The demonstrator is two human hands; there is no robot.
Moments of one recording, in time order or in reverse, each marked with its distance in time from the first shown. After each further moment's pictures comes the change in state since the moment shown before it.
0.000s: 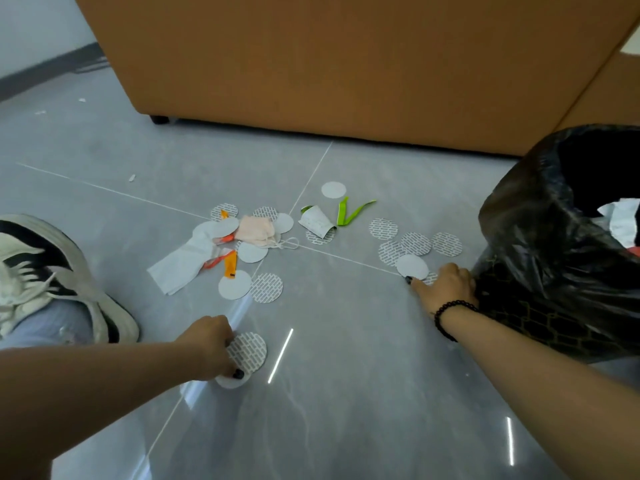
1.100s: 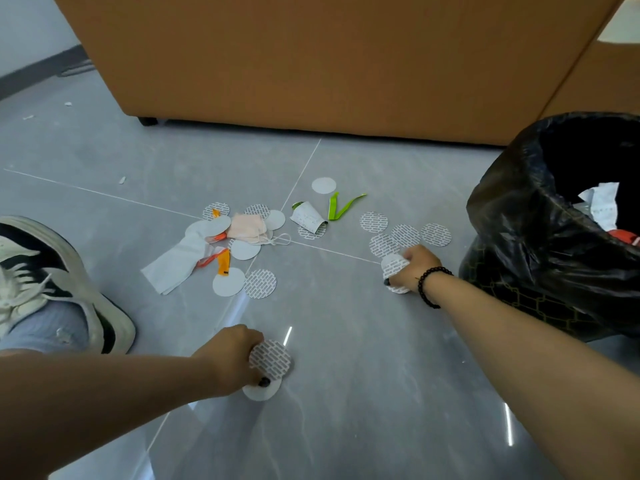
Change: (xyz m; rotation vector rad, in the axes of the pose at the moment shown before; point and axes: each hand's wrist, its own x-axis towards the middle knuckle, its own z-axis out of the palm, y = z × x) left_hand -0.021 0.030 0.017 -0.026 0.054 0.319; right_hand 0.018 -0.020 -0.006 0.095 -0.315 -0.089
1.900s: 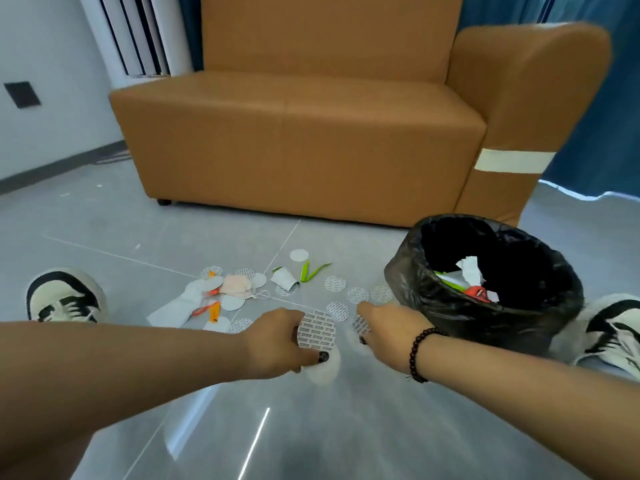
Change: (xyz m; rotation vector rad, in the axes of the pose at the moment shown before) left_hand -0.106 0.146 -0.083 -0.475 0.146 0.289; right_hand -0.210 -0.015 -0.090 -0.695 0.101 -0.584
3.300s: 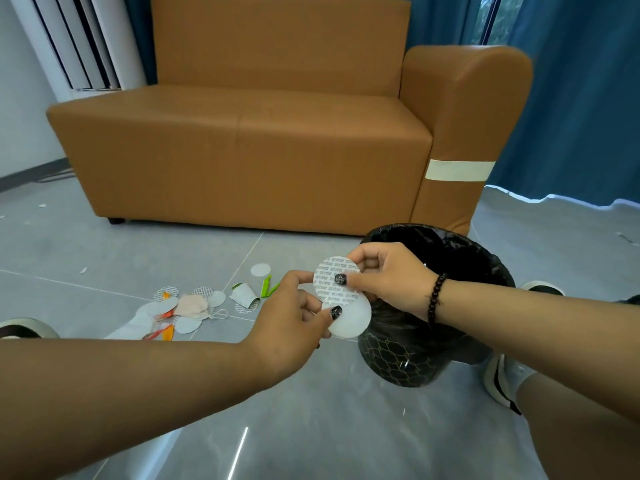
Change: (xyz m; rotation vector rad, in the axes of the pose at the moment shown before) left_hand 0.018 0.107 0.038 -0.419 0.327 0.141; right_hand -0.023 0.066 -0.086 1.126 0.242 -0.057
